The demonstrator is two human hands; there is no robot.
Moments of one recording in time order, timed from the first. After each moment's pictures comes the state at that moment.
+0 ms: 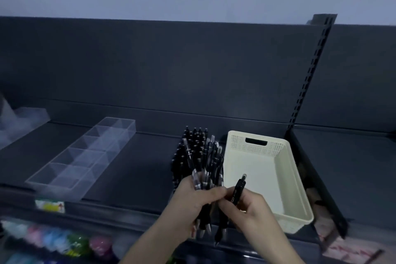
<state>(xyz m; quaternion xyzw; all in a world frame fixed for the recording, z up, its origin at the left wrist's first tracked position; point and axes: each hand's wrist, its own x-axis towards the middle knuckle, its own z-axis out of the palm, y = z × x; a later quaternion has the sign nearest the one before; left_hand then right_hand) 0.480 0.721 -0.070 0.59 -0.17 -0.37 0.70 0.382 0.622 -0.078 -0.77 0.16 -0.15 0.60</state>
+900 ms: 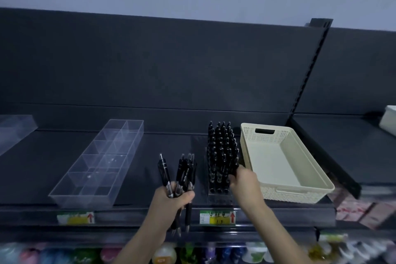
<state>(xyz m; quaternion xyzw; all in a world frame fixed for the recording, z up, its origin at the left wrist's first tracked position) 0.582 0.838 -0.129 0.69 -0.17 -0.31 0.63 0.490 0.681 -0.117 -0.86 0.43 -0.14 0.23</state>
